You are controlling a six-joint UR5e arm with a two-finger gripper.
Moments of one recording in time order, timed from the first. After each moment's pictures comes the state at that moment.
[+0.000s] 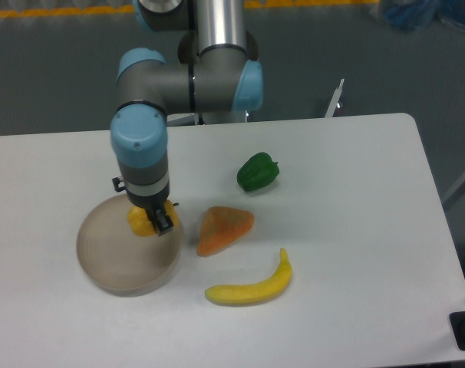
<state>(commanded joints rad) 1.77 -1.94 -1.52 -1.30 1.49 1.04</state>
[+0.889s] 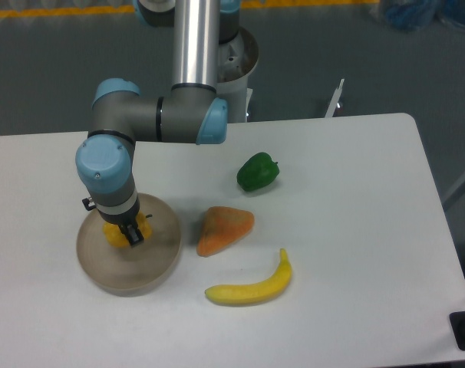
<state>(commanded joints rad) 1.72 -2.02 -1.56 -1.20 1.50 1.00</state>
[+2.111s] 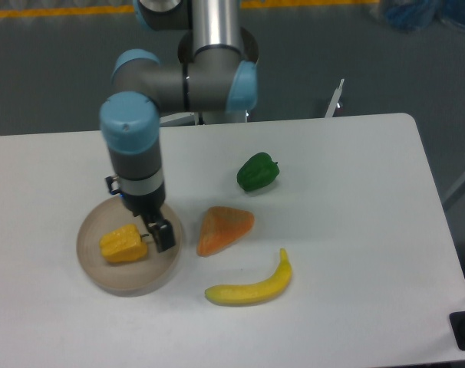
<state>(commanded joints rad) 1.91 -1.85 -1.53 -1.14 1.52 1.11</state>
